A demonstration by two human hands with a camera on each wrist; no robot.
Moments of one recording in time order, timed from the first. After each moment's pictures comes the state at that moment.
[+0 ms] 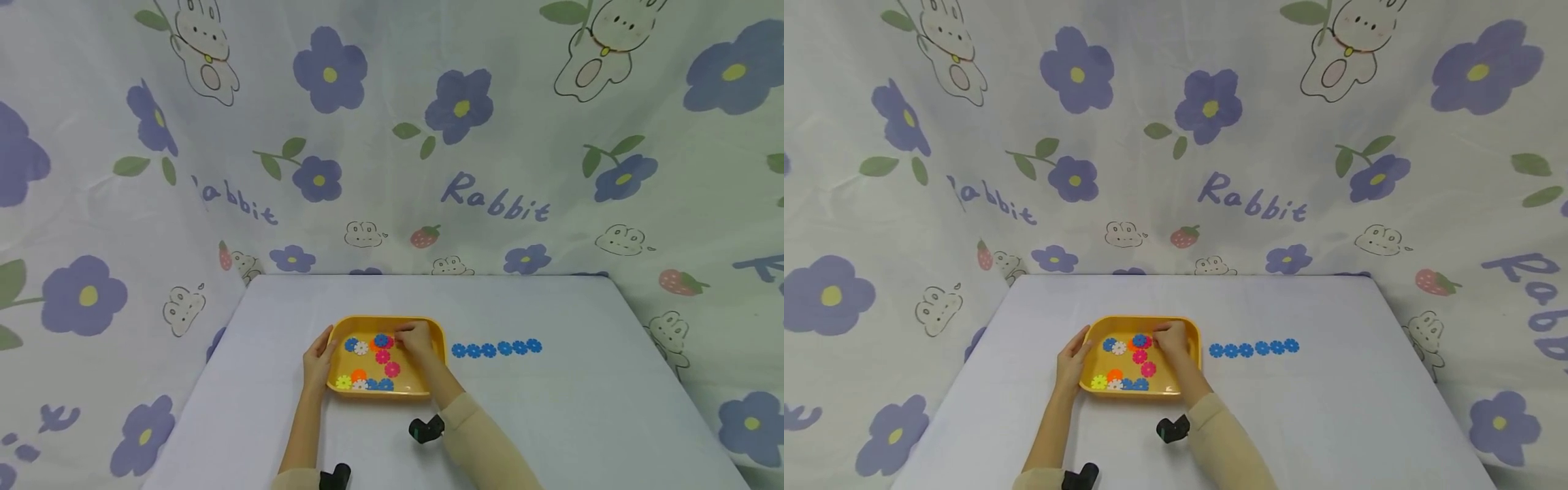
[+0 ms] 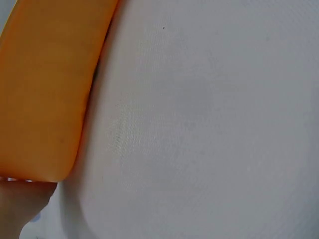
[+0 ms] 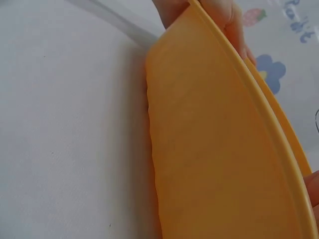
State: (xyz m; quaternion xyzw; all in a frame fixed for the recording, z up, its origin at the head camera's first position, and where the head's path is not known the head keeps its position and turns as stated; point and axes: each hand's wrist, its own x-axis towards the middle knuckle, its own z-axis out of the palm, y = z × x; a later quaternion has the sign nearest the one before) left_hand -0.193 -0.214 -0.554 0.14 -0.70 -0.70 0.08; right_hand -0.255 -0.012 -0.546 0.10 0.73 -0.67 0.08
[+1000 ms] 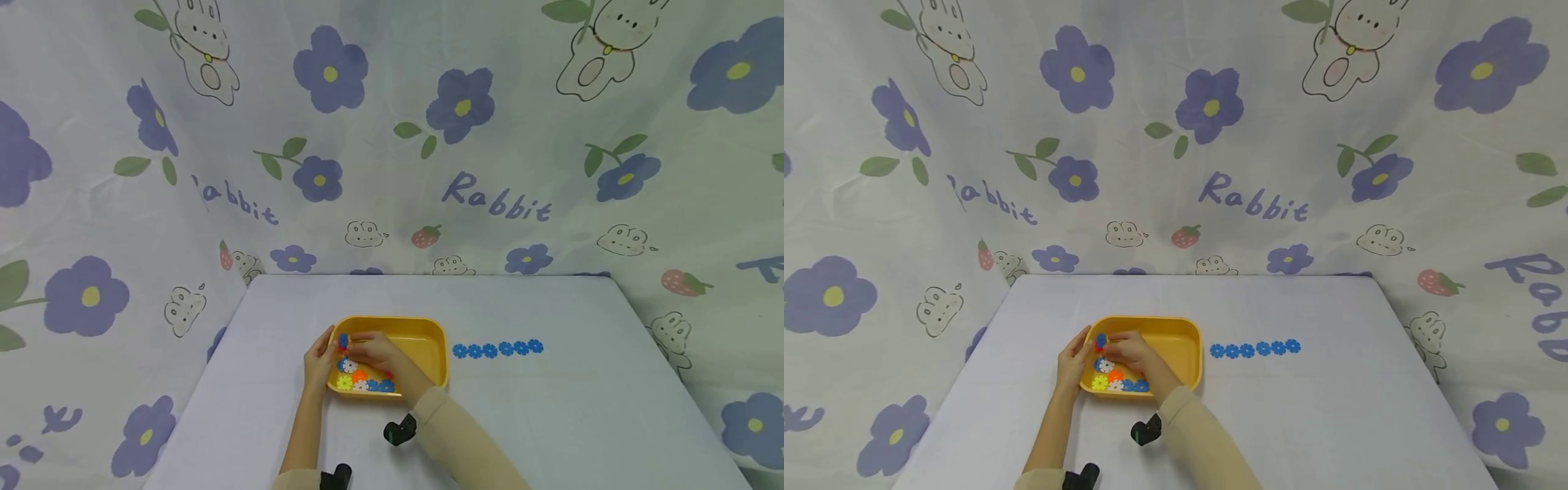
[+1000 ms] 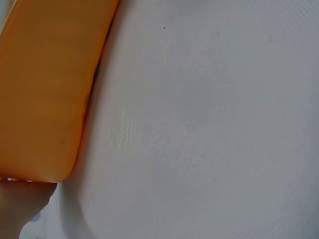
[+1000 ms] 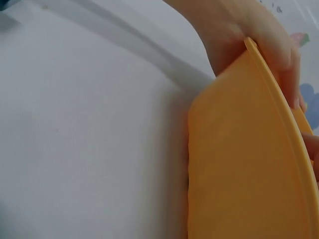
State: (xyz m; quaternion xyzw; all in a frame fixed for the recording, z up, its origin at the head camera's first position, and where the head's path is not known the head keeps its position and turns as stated) left_hand -0.193 -0.214 -0.555 0.14 -0.70 -0.70 0.08; right_hand -0.248 -0.076 -0.556 -0.01 0.57 -0.76 0.31
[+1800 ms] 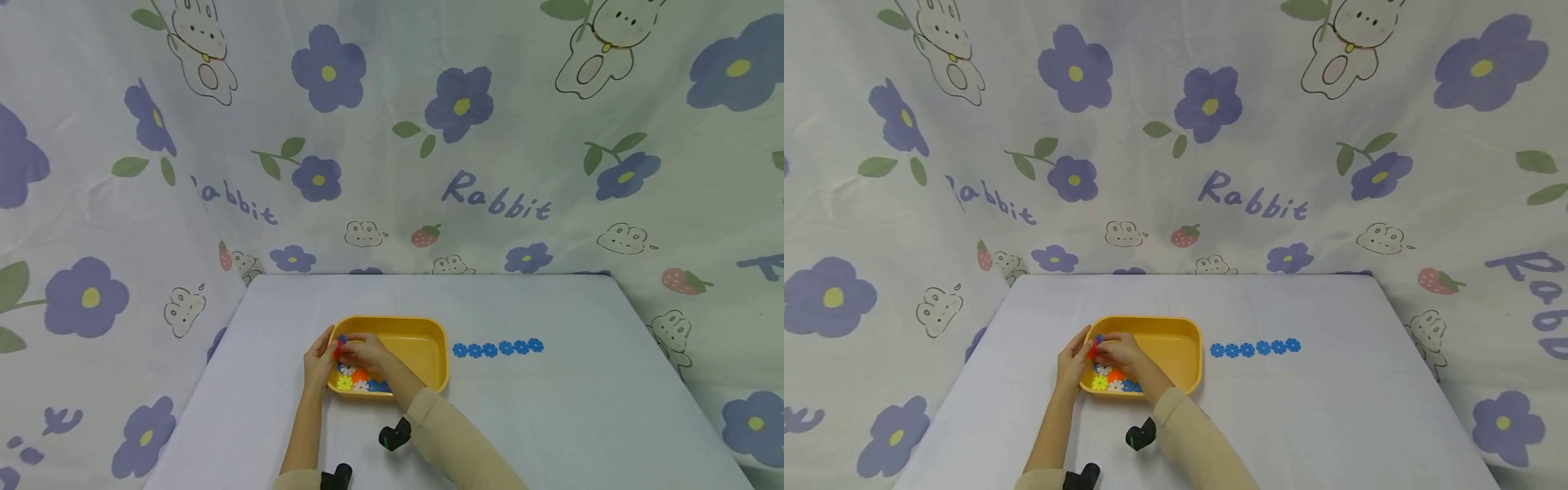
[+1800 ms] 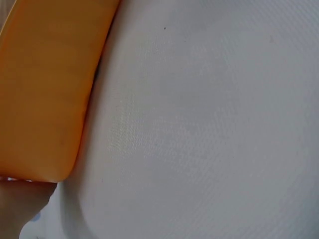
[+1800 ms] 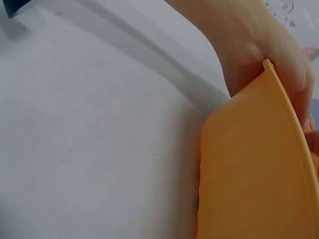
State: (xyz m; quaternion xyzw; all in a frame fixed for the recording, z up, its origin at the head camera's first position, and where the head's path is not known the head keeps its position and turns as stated) left_hand -0.195 -0.213 -0.556 0.14 -0.69 -0.71 0.08; right_hand -0.240 -0.093 -0.553 0.03 0.62 -0.73 0.29
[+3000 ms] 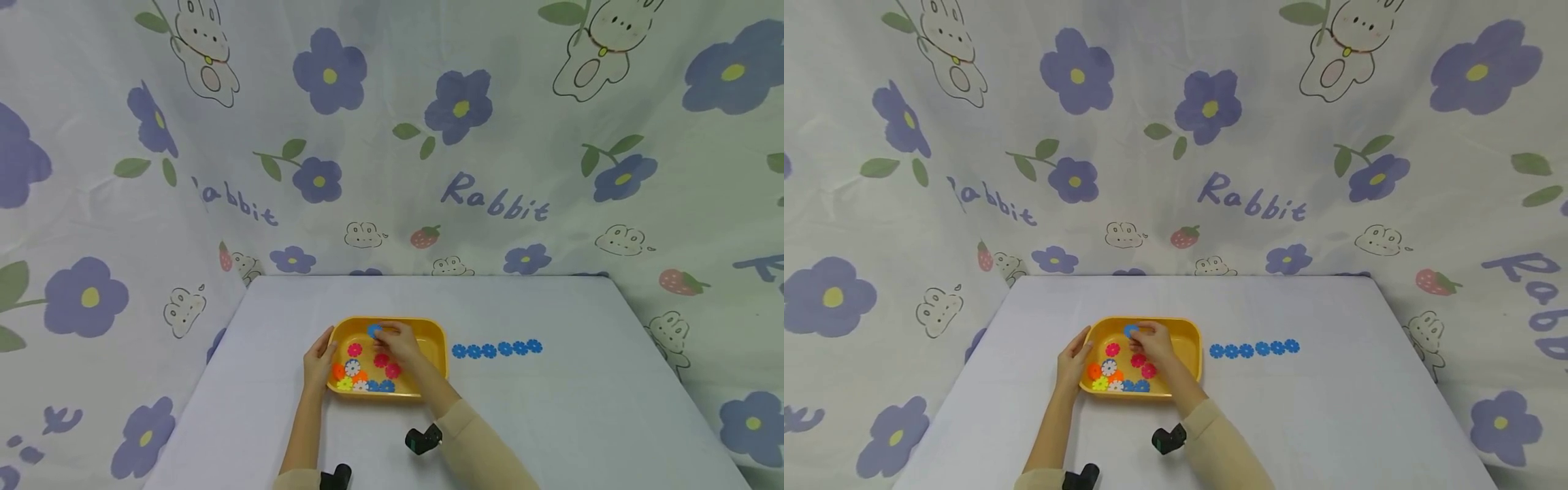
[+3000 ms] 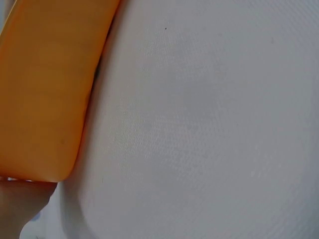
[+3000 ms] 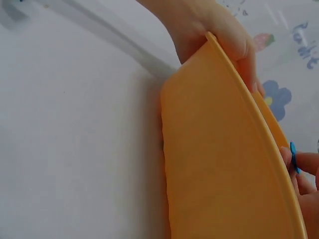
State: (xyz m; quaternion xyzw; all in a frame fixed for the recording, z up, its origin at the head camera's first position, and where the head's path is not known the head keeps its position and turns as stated) left_hand -0.193 -0.212 -0.556 0.16 -0.71 -0.68 0.07; right_hand -0.242 -0.032 -0.538 0.04 0.61 -0.77 0.17
